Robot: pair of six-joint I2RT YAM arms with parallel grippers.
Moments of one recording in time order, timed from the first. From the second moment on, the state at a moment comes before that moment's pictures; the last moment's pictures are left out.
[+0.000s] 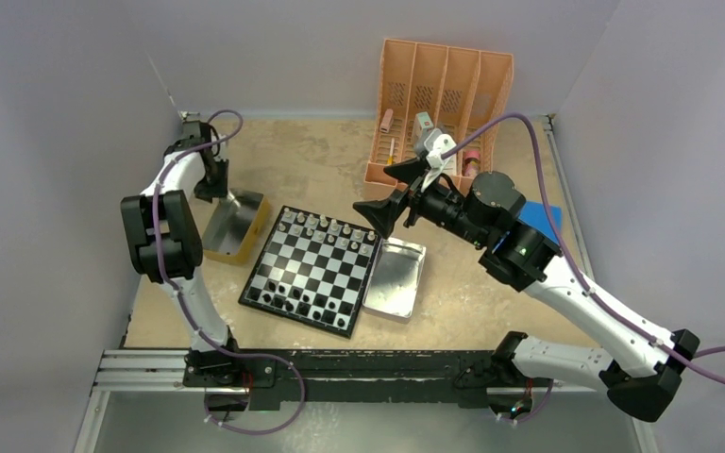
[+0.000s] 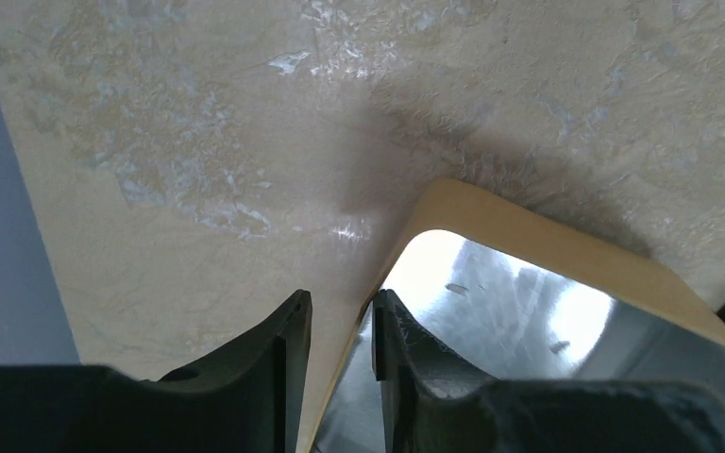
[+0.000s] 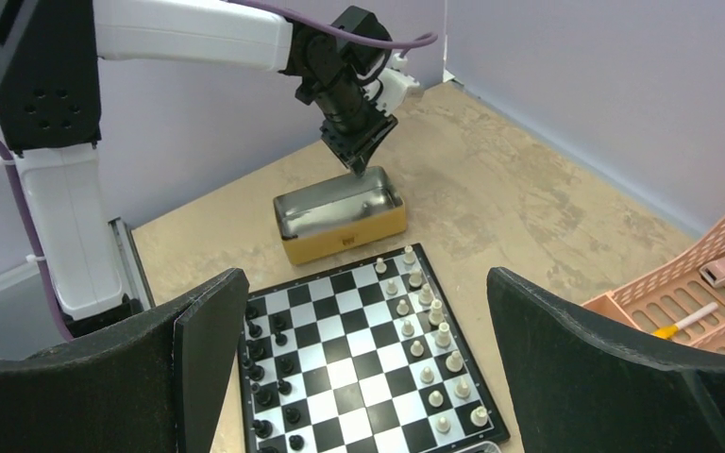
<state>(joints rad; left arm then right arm) 0.17 1.95 1.50 -0.67 -0.07 0.13 0.84 1.04 1.16 -0.10 -0.15 0.11</state>
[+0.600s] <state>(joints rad) 0.20 1.98 1.50 -0.72 -0.08 0.03 0.84 1.07 1.17 -0.05 -0.15 0.11</state>
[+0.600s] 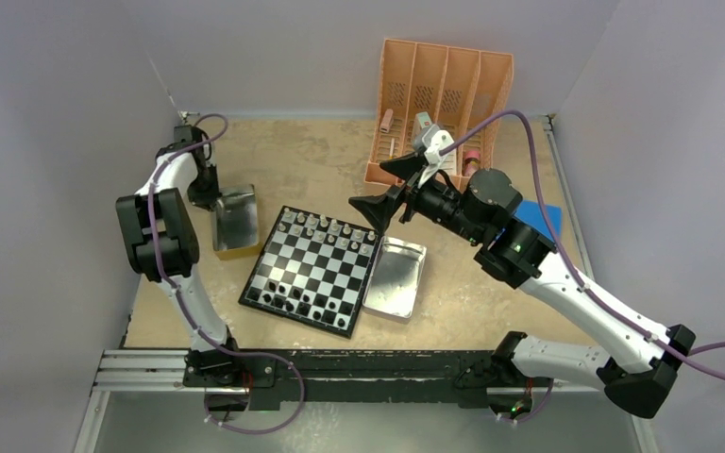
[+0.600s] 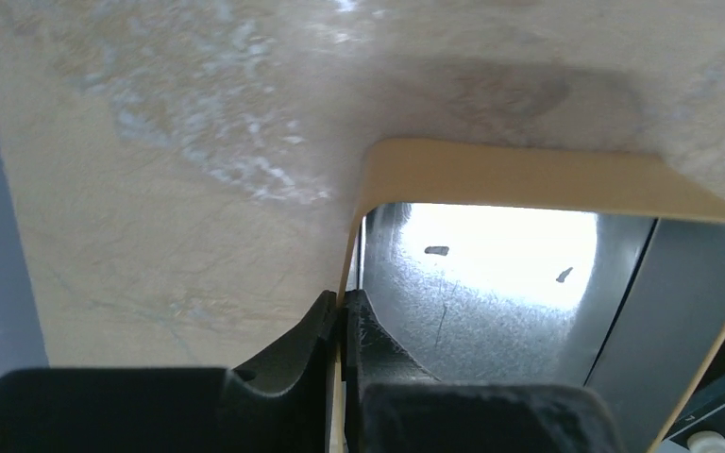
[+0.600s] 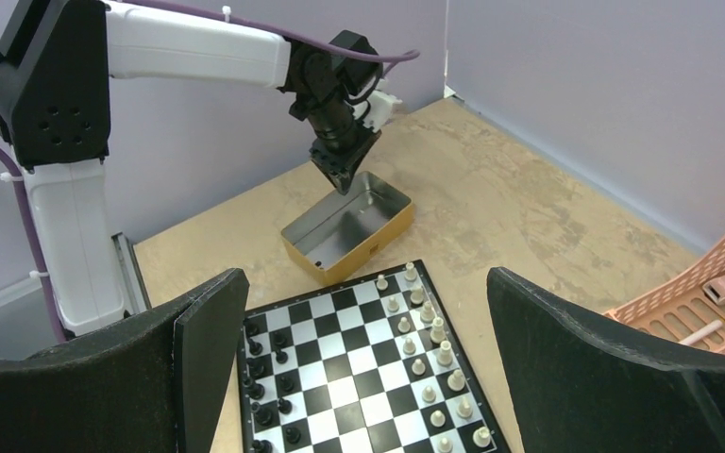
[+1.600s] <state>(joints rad) 0.29 1.83 1.42 -0.85 -0.25 -0.79 0.84 1.07 1.17 -0.02 -0.15 0.11</state>
